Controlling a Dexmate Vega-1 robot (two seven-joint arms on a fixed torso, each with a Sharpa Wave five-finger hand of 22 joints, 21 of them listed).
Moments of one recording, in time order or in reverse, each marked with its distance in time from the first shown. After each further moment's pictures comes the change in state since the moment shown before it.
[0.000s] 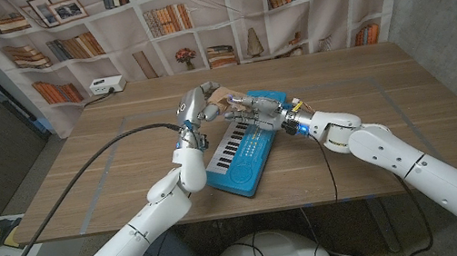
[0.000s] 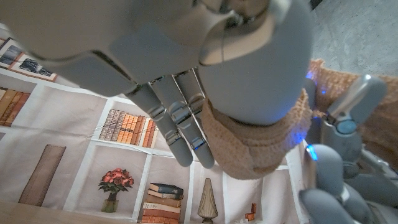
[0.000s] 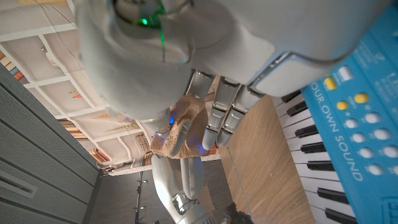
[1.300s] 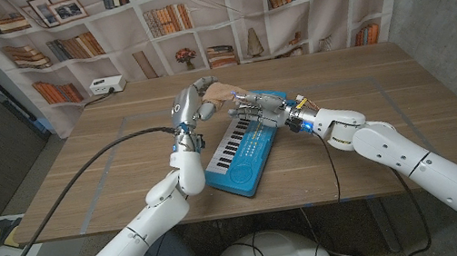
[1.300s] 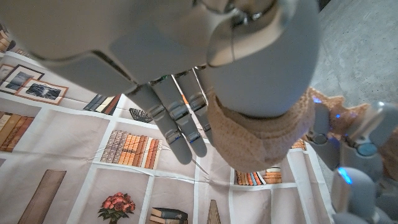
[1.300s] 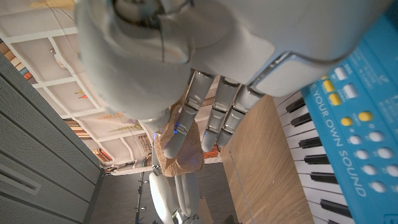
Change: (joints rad) left arm 0.014 -0.011 -0.014 0.030 0.045 -0.047 0.110; left_hand -0.173 -0.030 0.091 -0.002 0.020 -0.135 -0.051 -0.234 -0.006 -0.144 -0.009 -0.044 -0.195 -0.196 0.011 -0.025 -0.093 -0.032 0.003 -0.064 -0.005; right arm -0.003 -0.015 0.013 -0.002 -0.002 0.014 0.016; right_hand -0.004 -0.004 0.011 -0.011 -0.004 0.017 0.008 -0.013 0.006 0.021 0.003 -0.001 -0.034 0.028 -0.003 0.004 0.037 0.000 0.000 0.028 -0.008
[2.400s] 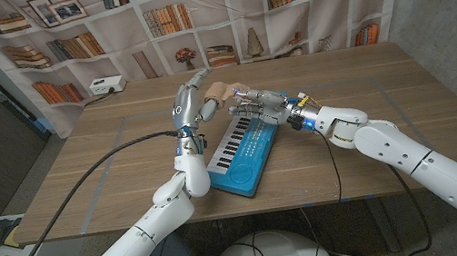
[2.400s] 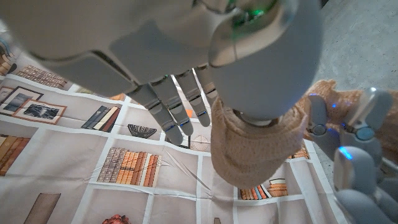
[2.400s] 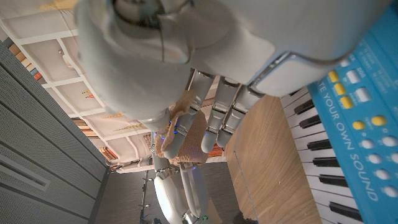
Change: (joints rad) left arm -0.026 -0.031 0.032 0.071 0.058 -0.021 0.114; left_hand -0.005 0.013 -0.048 0.014 -0.008 -0.207 -0.011 -0.113 -0.032 -0.354 0.015 -0.008 -0.168 -0.357 0.044 -0.017 -0.019 -0.249 0.066 -0.213 -0.005; right arm 0.001 -0.006 0.011 0.000 0.007 0.013 0.022; right_hand 0.000 0.000 0.000 -0.017 -0.004 0.016 0.005 -0.017 -0.004 0.018 -0.003 0.000 -0.017 0.011 0.000 0.000 0.026 -0.007 0.000 0.024 -0.009
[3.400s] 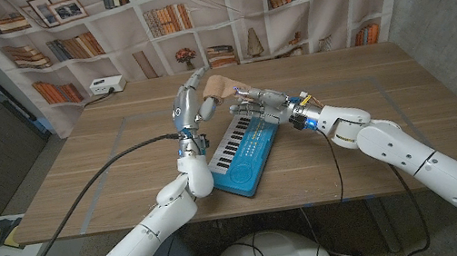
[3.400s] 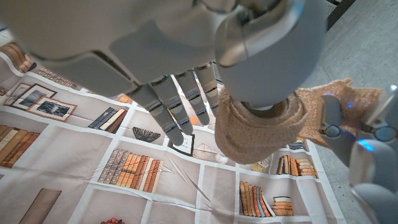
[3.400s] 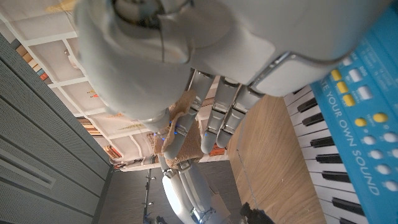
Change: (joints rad) left arm -0.019 -0.040 0.003 0.080 -0.032 -0.095 0.085; left_hand -0.181 0.053 -0.014 0.097 0.012 -0.028 -0.004 0.005 -0.010 -0.012 -0.005 0.008 -0.042 -0.007 0.003 0.000 -0.009 0.037 -0.029 -0.075 0.000; right arm -0.015 -0.013 0.013 -0.021 0.012 0.005 0.006; right_hand 0.000 0.000 0.000 -0.008 0.000 0.009 0.005 -0.019 -0.005 0.010 0.001 0.000 -0.015 0.013 0.002 -0.004 0.017 0.000 0.000 0.021 -0.009
